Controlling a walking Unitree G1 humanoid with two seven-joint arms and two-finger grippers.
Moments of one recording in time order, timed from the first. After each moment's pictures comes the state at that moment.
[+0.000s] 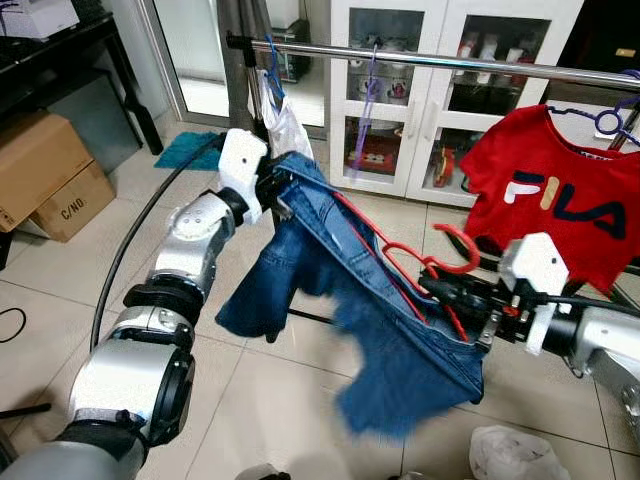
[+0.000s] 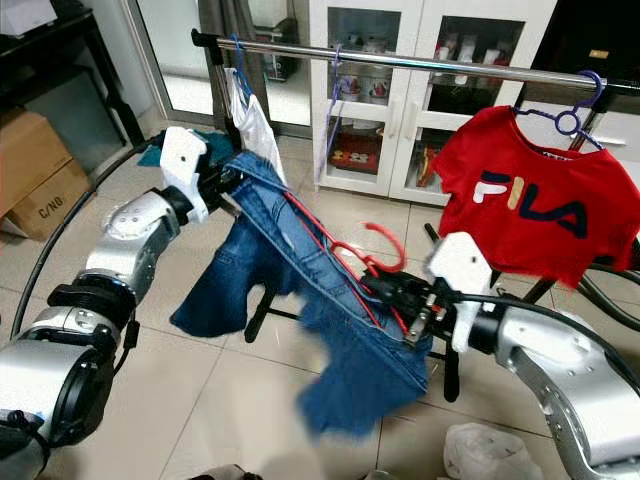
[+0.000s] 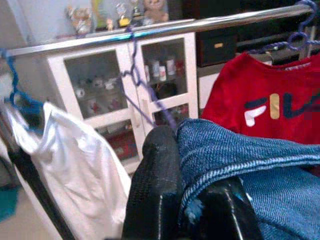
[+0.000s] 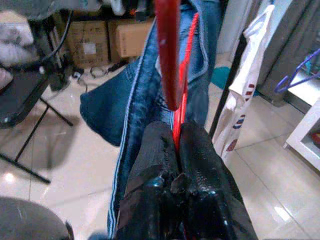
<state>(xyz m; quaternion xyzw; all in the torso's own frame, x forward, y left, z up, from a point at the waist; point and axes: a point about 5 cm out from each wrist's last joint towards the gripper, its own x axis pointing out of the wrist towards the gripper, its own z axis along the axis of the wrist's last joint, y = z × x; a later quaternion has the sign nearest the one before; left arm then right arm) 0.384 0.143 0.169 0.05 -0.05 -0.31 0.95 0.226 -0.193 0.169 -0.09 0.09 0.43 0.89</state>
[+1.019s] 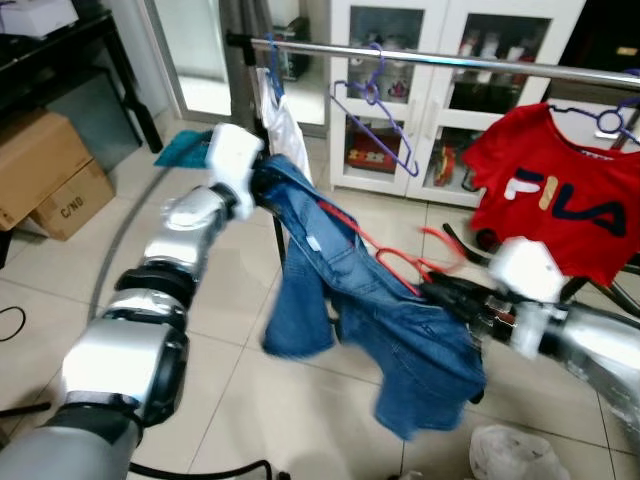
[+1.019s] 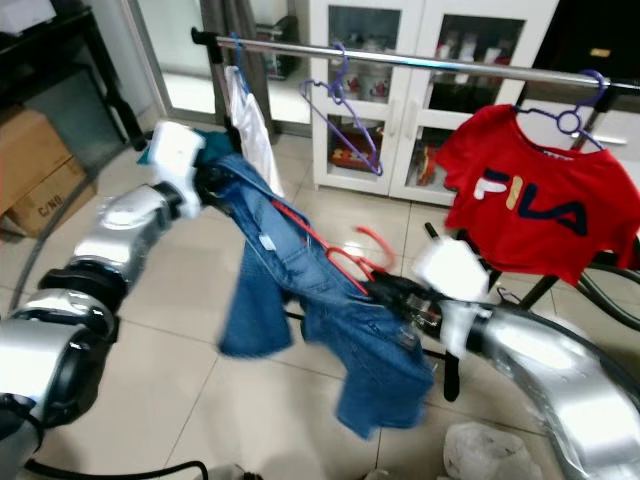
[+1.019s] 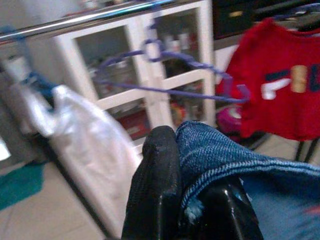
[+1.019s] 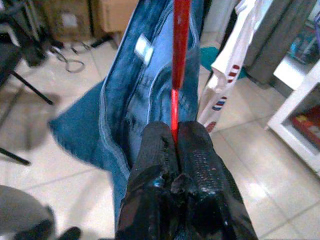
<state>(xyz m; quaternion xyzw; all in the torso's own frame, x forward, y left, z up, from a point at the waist) 0.392 0.134 0.172 0.10 -0.01 -0.30 0.95 0.238 -0.180 0.165 -0.15 0.12 0.39 0.90</state>
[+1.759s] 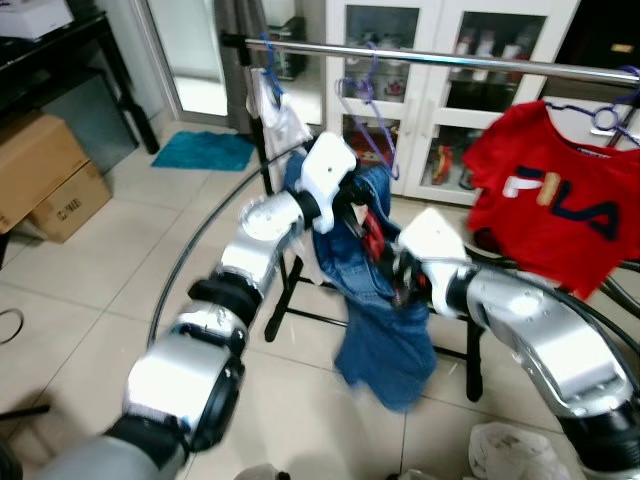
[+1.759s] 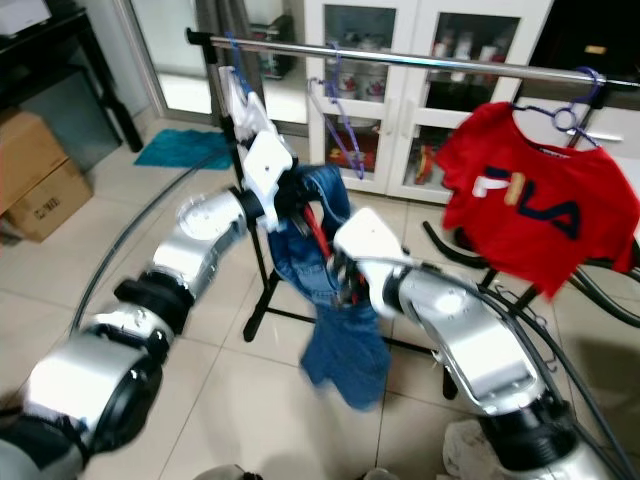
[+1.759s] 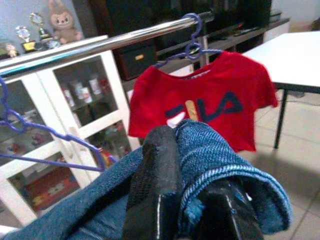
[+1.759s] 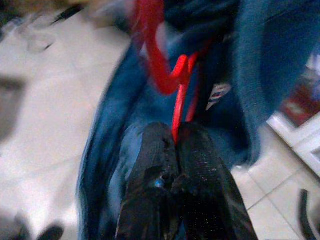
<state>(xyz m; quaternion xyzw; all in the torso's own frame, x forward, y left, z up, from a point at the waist) 0.368 0.048 0.178 0.09 -0.07 -0.47 0.88 0.280 -0.125 0.160 -0.17 0.15 0.33 0.92</state>
